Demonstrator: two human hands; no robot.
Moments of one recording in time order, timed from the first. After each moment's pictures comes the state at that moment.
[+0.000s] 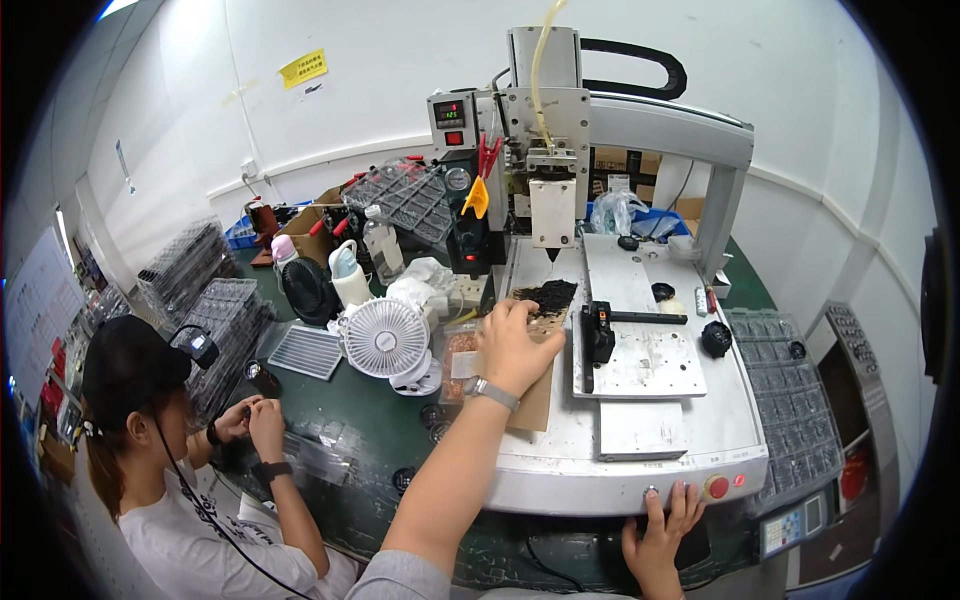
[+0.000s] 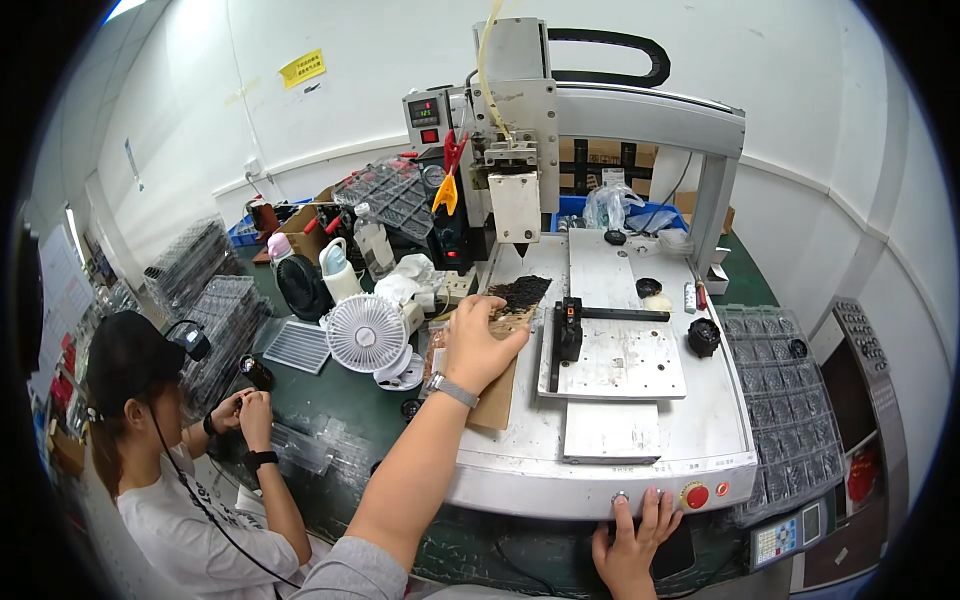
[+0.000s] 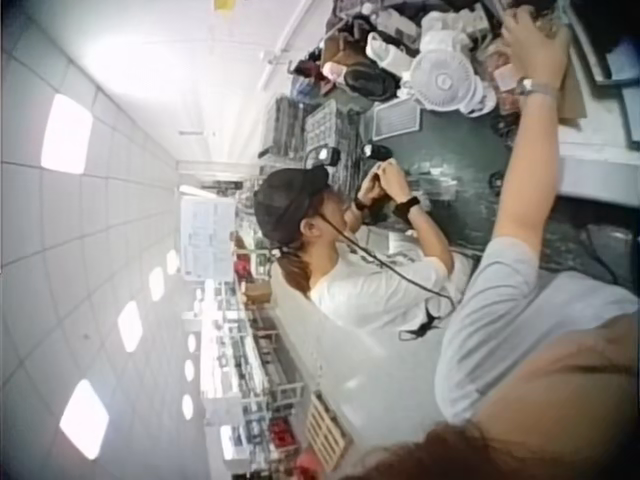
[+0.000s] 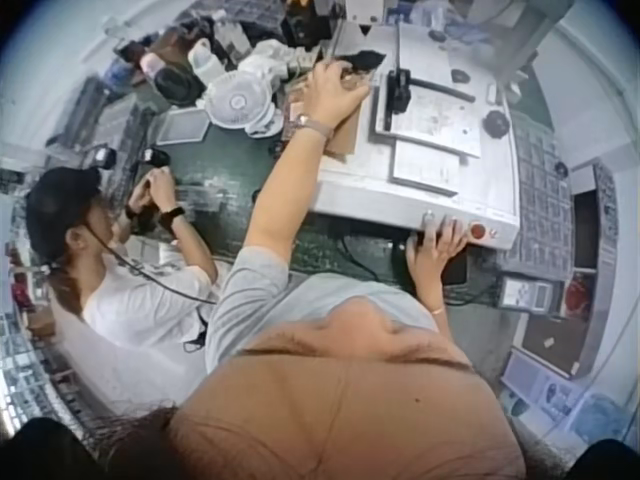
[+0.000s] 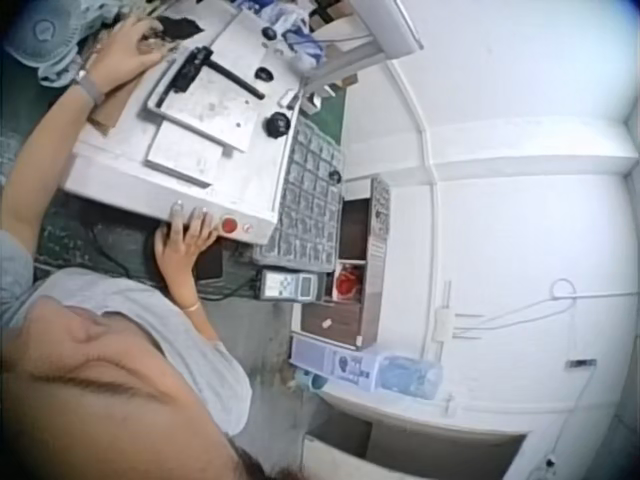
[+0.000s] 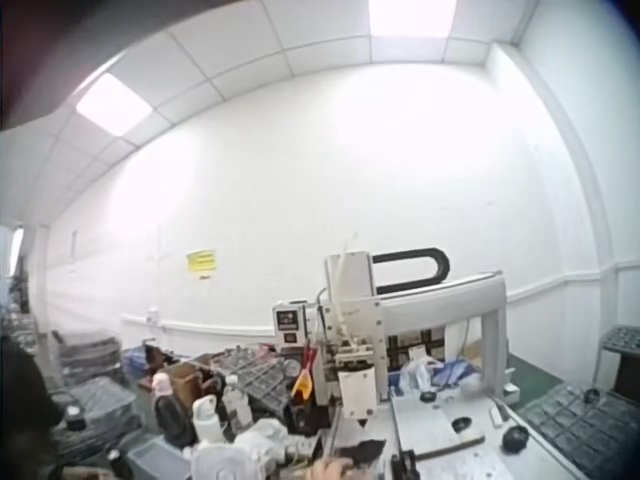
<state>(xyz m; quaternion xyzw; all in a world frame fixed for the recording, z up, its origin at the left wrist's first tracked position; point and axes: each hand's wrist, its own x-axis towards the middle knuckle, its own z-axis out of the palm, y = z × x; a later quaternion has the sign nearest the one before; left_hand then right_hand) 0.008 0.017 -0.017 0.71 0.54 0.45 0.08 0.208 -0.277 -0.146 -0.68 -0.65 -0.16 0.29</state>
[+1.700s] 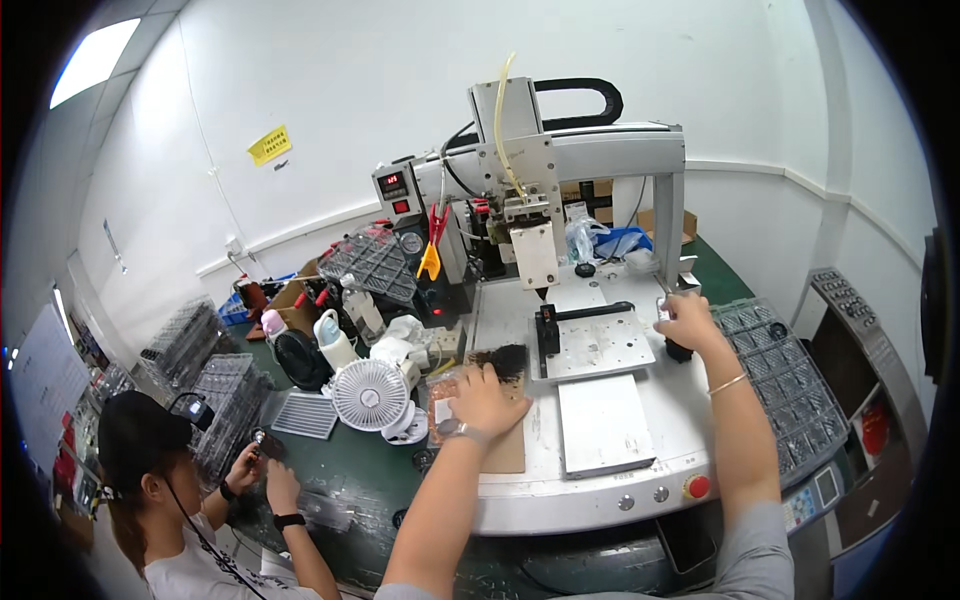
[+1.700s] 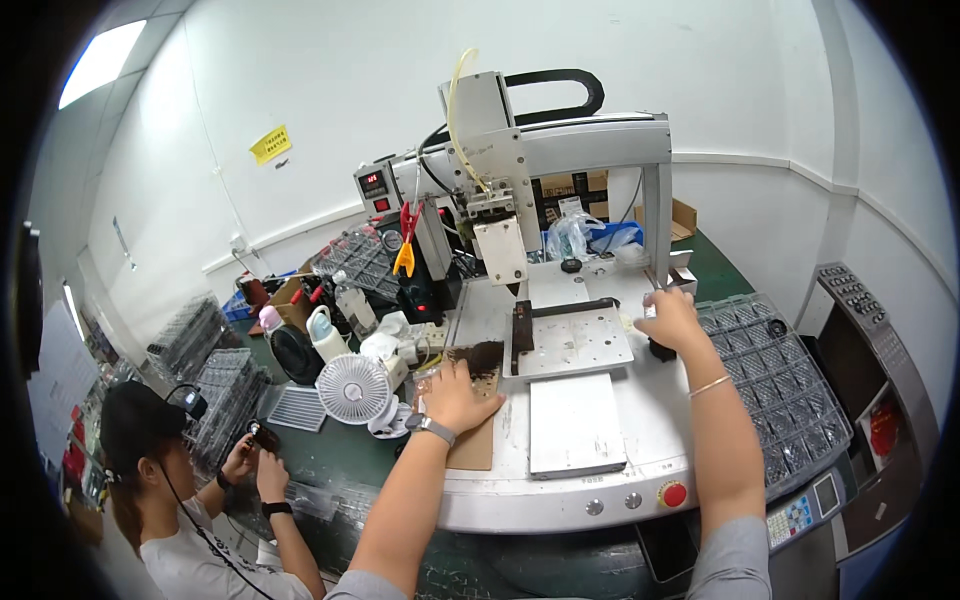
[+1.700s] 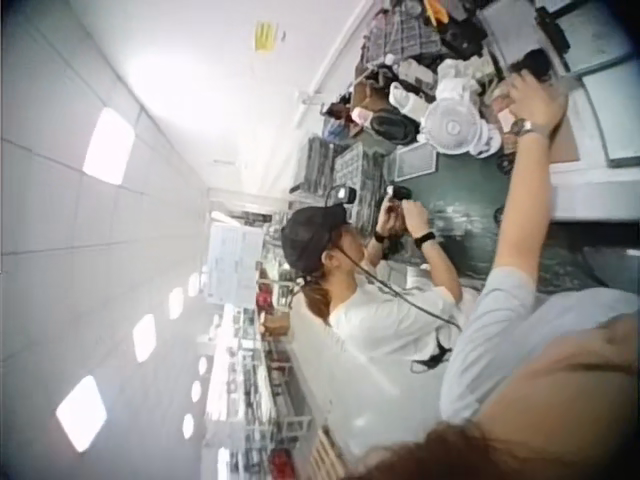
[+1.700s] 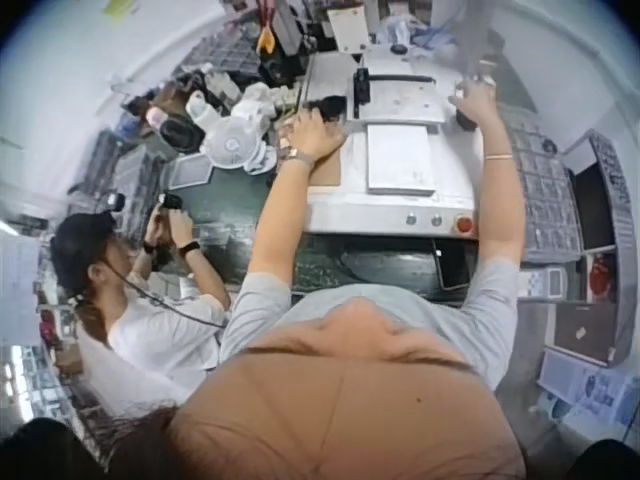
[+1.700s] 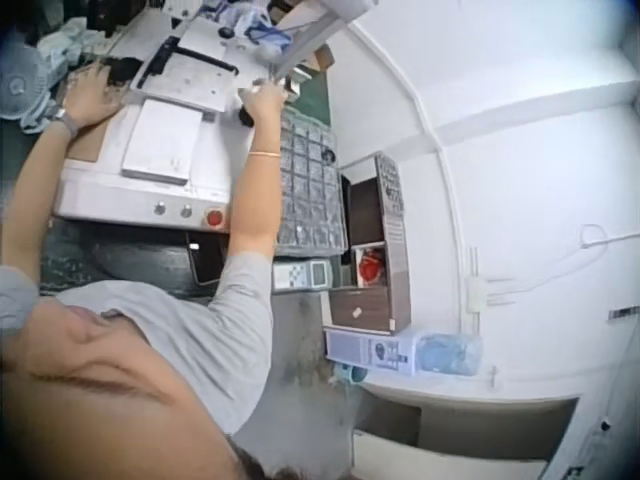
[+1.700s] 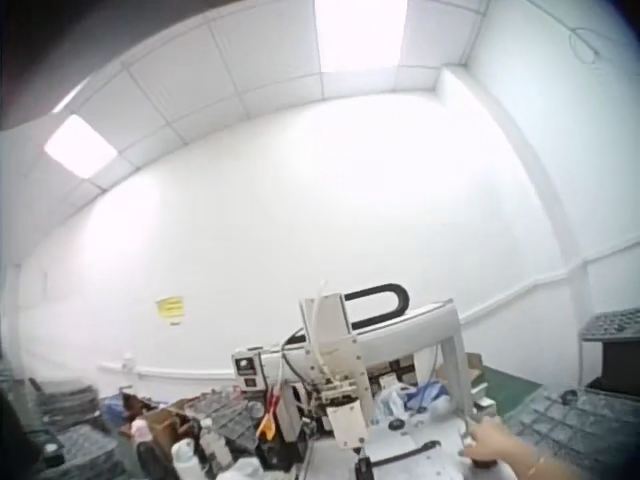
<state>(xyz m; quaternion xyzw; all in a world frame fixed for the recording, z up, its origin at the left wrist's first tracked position) 0.016 0.004 -0.035 0.78 0.62 0.12 0.00 0.387 -0.012 0.011 -0.76 -0.57 0.03 0.29</state>
